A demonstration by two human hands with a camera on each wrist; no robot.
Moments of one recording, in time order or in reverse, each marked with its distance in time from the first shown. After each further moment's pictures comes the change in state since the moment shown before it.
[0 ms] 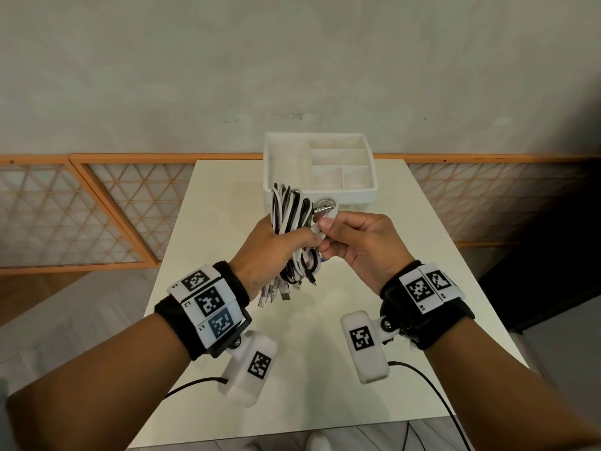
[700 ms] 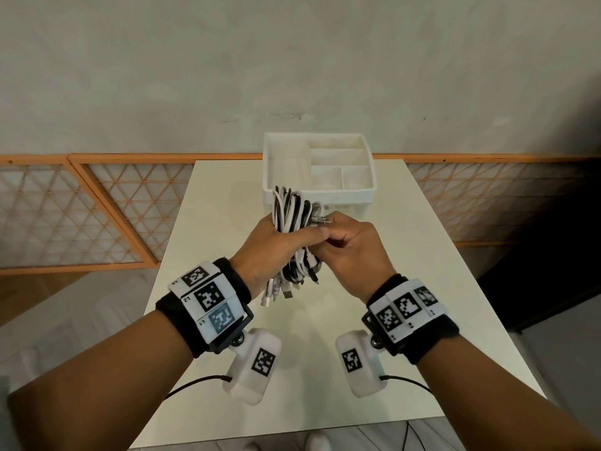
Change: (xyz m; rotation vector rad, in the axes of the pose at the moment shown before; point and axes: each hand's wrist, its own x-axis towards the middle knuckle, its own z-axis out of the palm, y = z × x) left_hand 0.007 -0.005 0.000 -0.081 0.011 -0.031; right_hand -0.005 0.016 0.013 -0.537 0.063 -0.255
